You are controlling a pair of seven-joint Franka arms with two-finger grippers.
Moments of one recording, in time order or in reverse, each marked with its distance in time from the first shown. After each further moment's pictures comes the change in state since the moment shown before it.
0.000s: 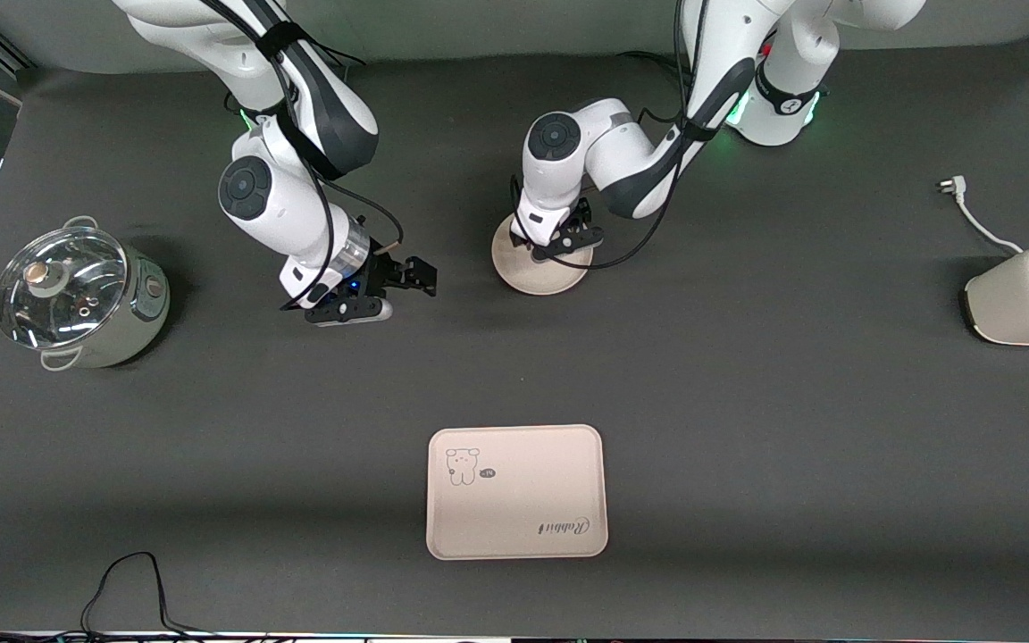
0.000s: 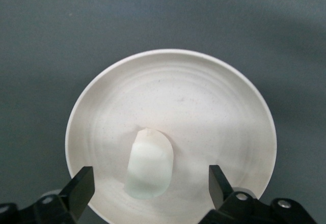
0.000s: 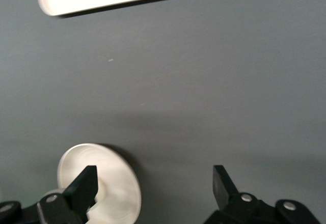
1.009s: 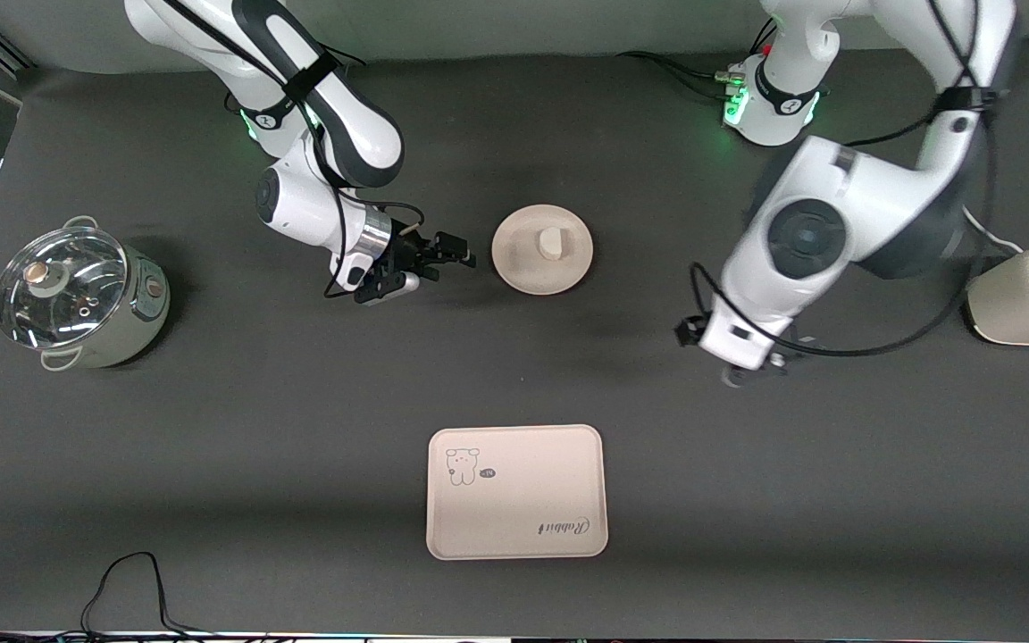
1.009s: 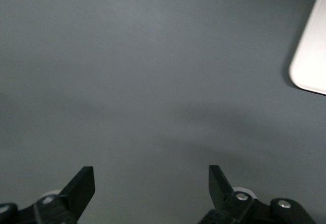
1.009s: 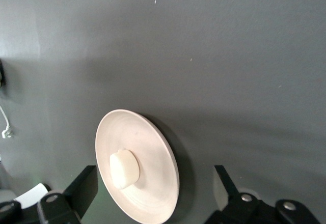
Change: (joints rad) left arm 0.516 -0.116 0.034 0.422 0.004 -0.623 0.682; right arm -0.001 0.072 0.144 -0.188 0.722 0.256 -0.624
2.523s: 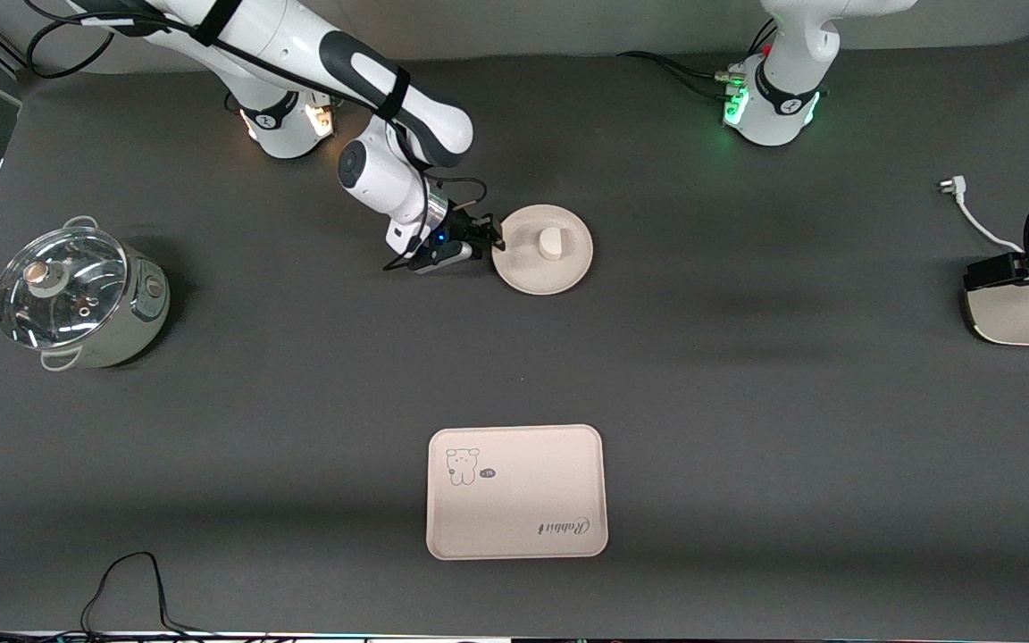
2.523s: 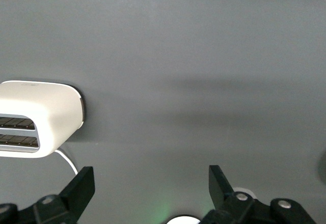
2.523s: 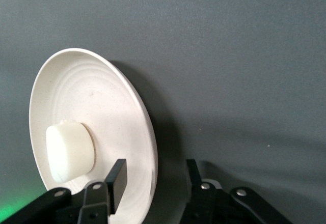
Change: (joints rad) left arm -0.038 -0.166 0.557 0.126 -0.143 -0.305 0.785; right arm 0.003 0.288 0.278 -0.019 0.041 0.469 -0.027
